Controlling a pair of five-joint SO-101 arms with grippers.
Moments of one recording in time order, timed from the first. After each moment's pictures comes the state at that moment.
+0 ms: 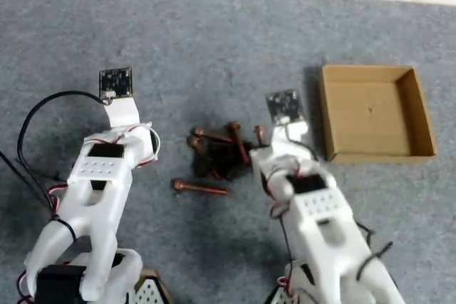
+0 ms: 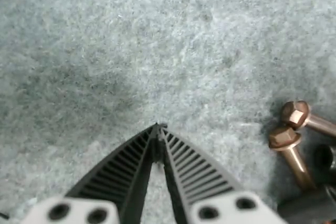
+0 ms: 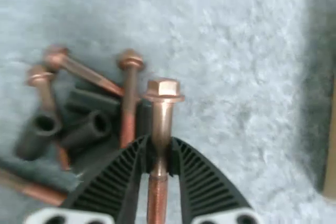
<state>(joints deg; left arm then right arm) -4.9 -25.0 57.4 32.0 14.4 -21.9 -42.6 68.4 27.1 2.1</state>
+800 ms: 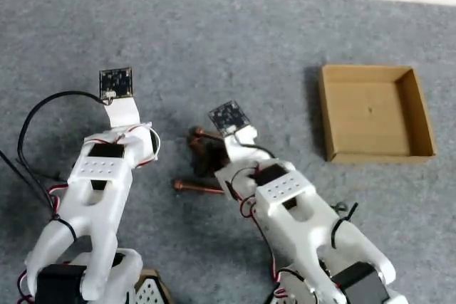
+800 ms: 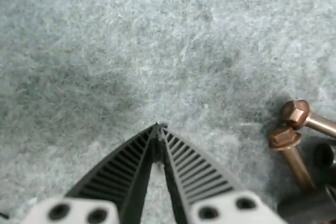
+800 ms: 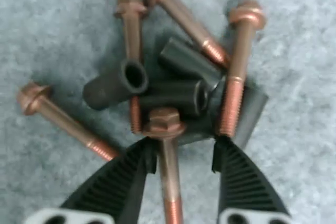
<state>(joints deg) -4.9 -25.0 57.4 32.0 14.4 -33.5 -22.8 58.5 31.3 5.5</state>
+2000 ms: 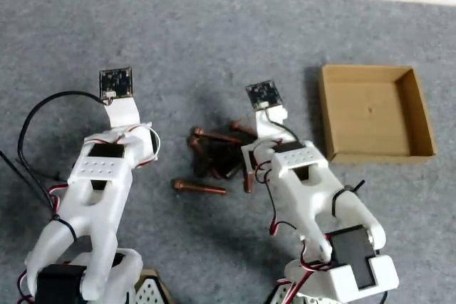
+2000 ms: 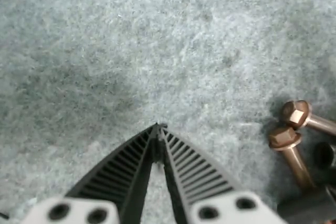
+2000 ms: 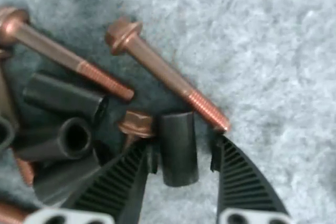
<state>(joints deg) -4.9 -25.0 57.4 32.0 14.4 -20.0 -6.7 49.6 27.4 5.5</state>
